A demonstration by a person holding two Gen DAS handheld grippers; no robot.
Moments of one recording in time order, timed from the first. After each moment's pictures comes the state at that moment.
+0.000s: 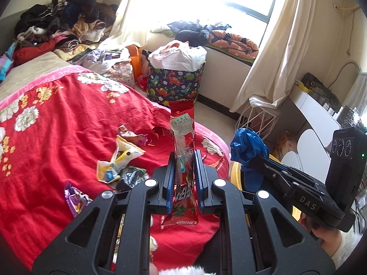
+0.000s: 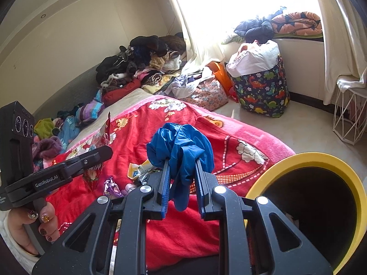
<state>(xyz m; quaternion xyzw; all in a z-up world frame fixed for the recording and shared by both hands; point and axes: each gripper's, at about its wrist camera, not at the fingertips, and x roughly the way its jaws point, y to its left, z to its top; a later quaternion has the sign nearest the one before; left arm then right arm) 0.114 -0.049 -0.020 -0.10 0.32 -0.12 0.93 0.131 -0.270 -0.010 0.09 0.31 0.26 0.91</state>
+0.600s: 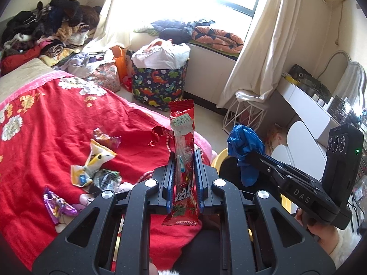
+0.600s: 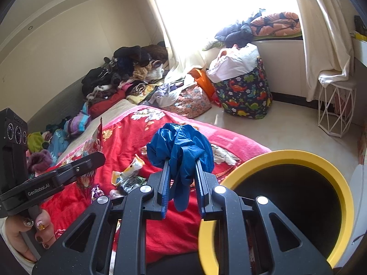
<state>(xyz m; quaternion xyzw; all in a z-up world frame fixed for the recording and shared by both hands) 0.119 -0.091 -0.017 -0.09 0.32 -0.16 0.93 0.125 -0.312 -0.011 0.11 0.30 0.20 0.93</state>
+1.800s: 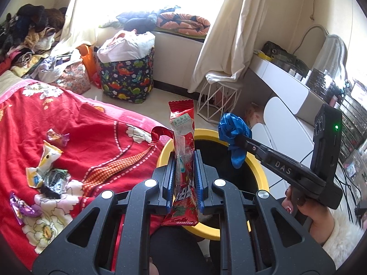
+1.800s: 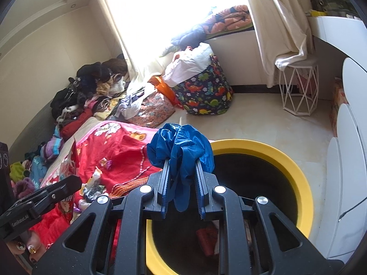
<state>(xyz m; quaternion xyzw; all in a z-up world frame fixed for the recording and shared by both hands) 0.115 -0.177 -0.029 -0.04 0.34 -0.24 0.91 0.109 -0.403 -0.035 0.17 0.30 0.09 0.93</state>
